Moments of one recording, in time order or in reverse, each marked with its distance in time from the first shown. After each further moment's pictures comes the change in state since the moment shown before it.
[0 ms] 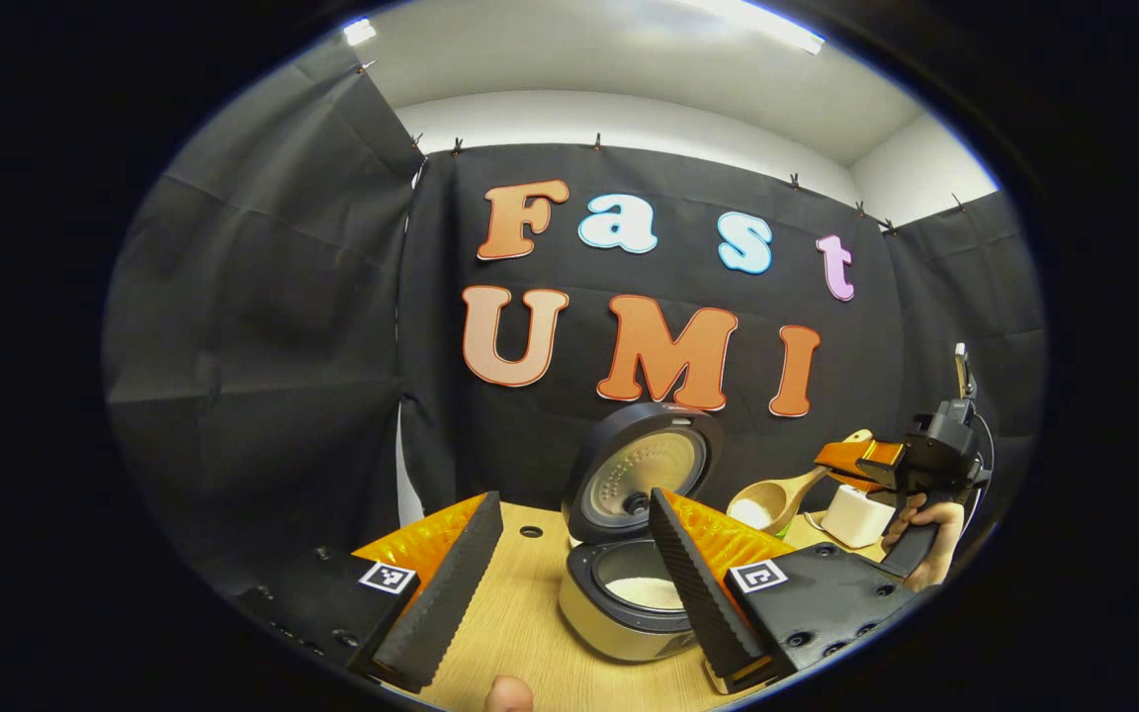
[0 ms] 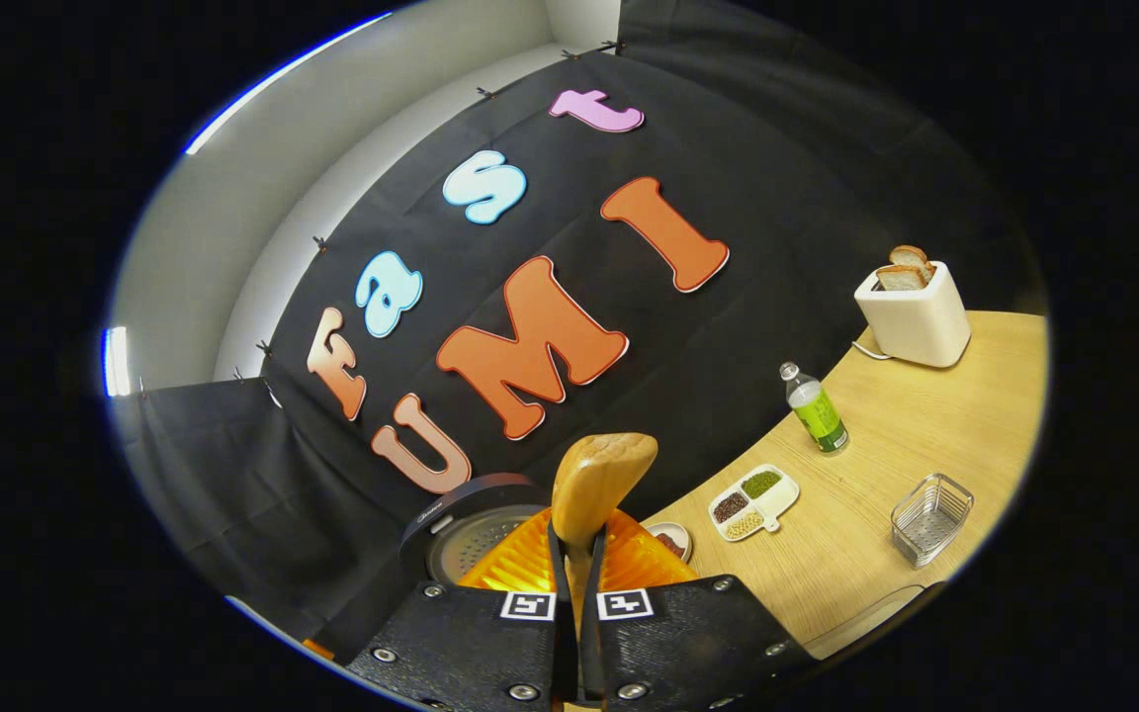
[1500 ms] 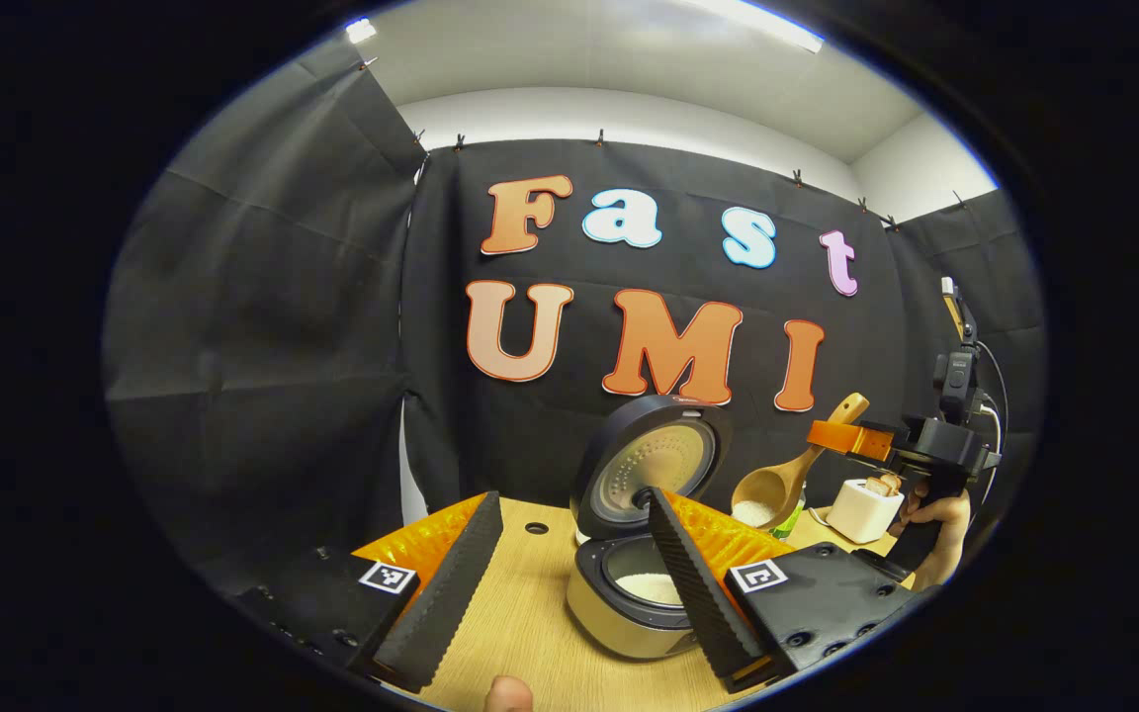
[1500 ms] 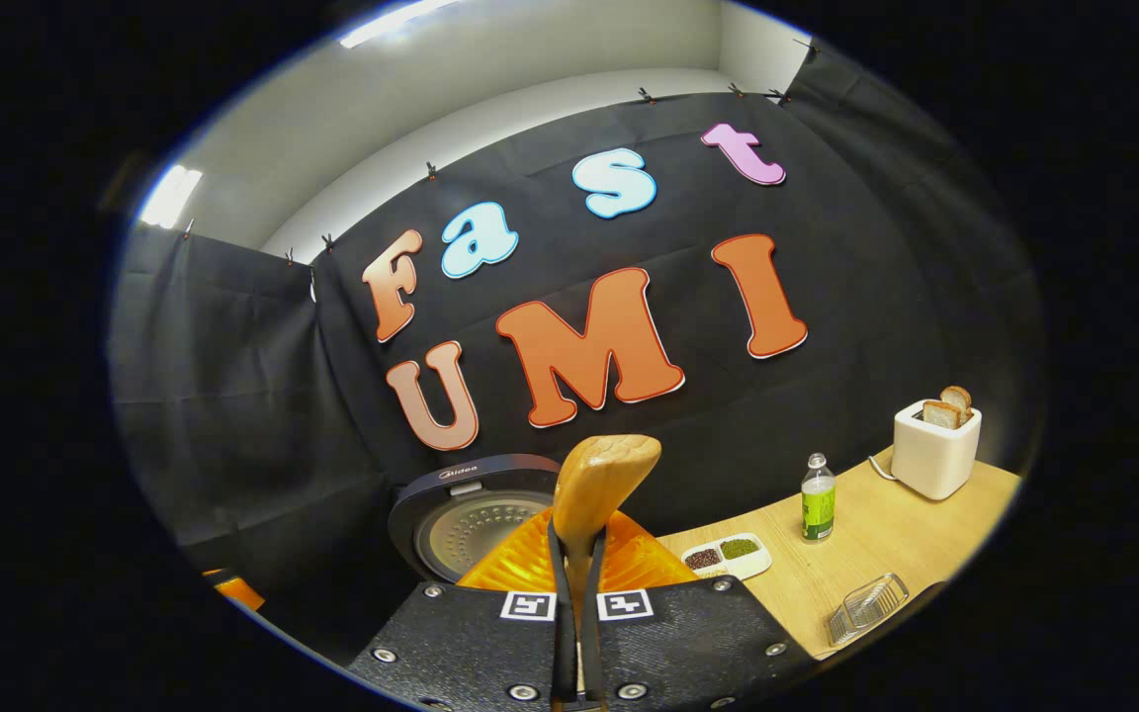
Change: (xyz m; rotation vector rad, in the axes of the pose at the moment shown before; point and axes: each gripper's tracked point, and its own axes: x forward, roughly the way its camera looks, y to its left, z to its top) left arm 0.003 0.010 -0.009 0.004 0.010 0.001; right arm 0.001 0.053 -0.004 -0.430 -0.044 0.058
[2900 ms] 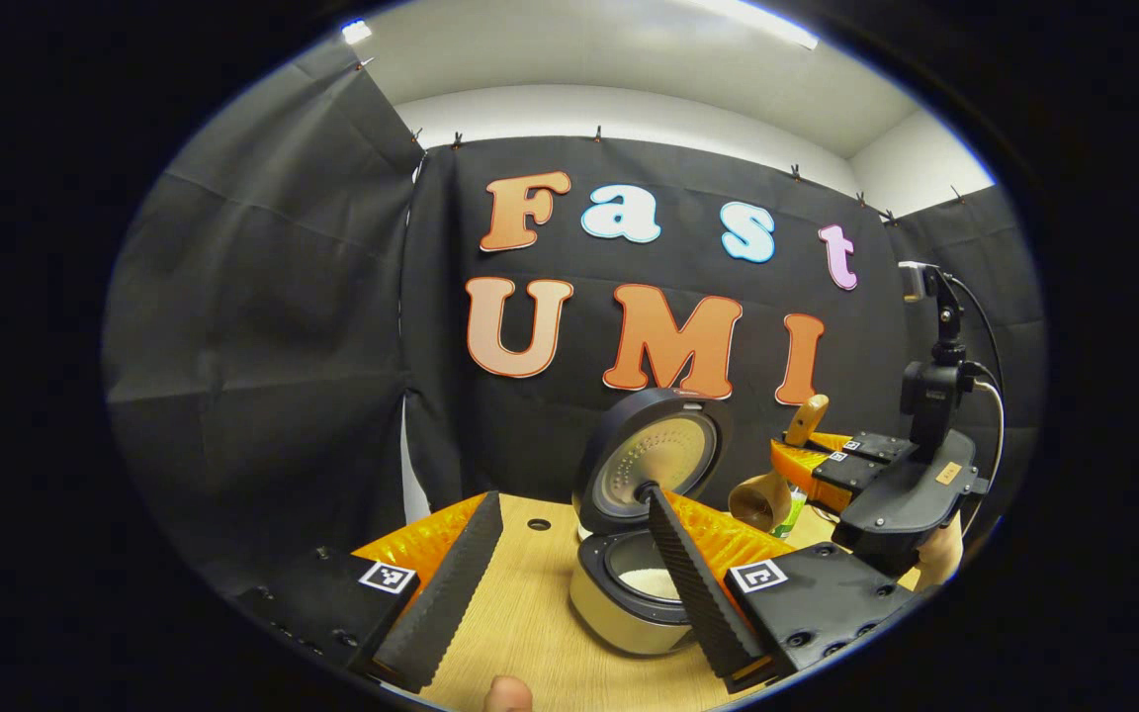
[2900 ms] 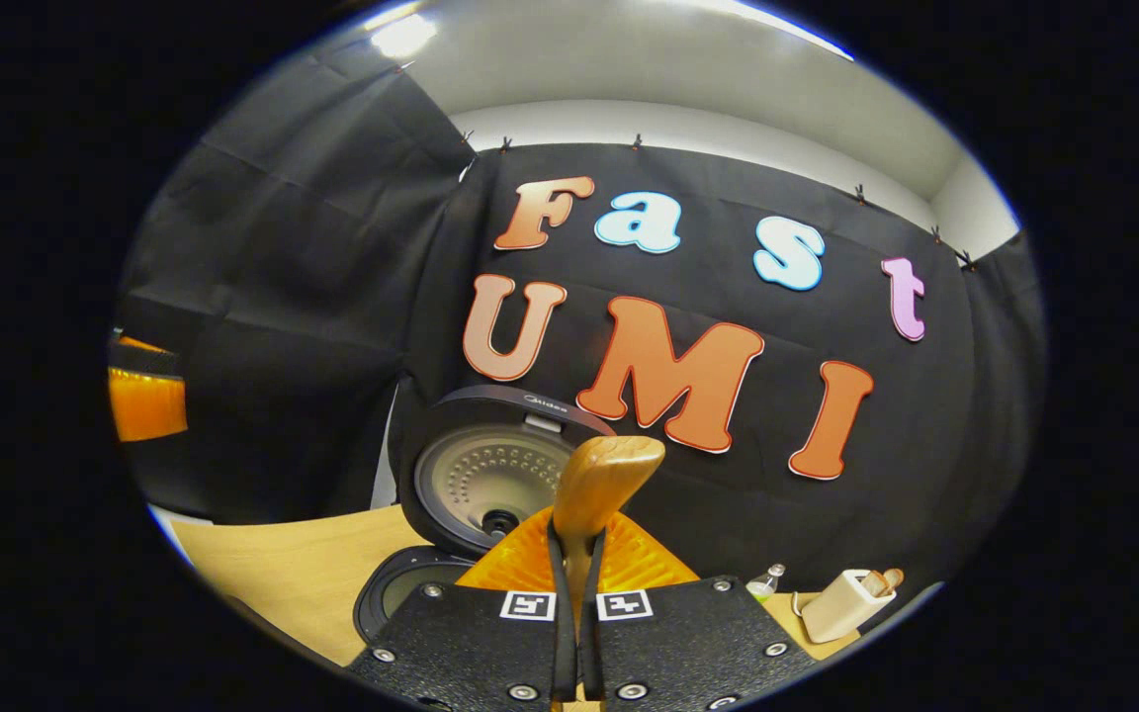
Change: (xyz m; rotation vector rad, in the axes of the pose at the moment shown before) left arm -0.002 0.002 -0.006 0.009 0.013 0.005; right arm 0.004 0.054 -0.038 -0.646 -0.019 0.124
